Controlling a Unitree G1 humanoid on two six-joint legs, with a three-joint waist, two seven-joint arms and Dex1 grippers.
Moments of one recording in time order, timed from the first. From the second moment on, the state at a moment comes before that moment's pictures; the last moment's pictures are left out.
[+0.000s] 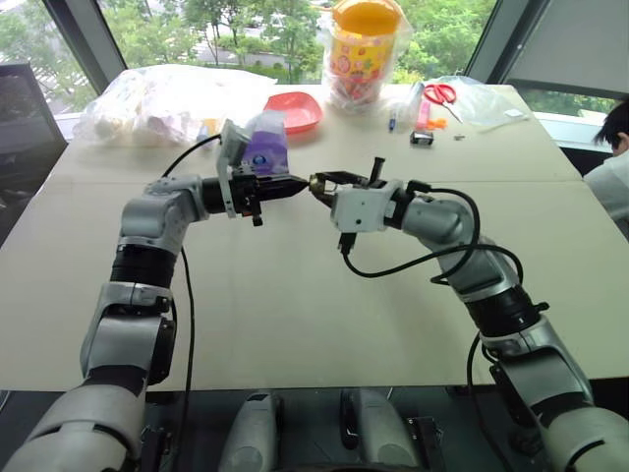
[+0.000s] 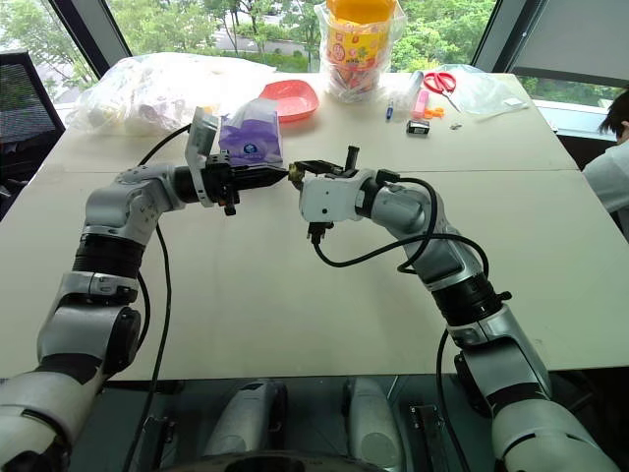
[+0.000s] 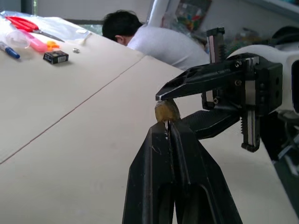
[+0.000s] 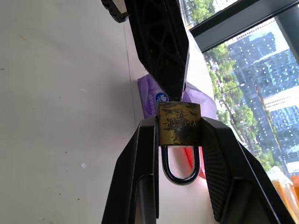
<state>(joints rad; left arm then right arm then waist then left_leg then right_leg) -0.89 0.46 -0.05 0.46 -0.40 0.44 -1.23 -0.71 -0.47 0.30 0.04 -0.30 -0.10 0.70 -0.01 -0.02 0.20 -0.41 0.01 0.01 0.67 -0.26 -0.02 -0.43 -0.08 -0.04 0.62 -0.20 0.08</state>
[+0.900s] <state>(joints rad) -0.87 0.49 0.03 0.38 -0.55 0.82 -1.18 -0.72 -0.47 0.31 0.02 -0.32 -0.15 0.68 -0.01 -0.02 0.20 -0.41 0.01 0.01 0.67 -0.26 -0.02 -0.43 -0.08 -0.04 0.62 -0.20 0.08</state>
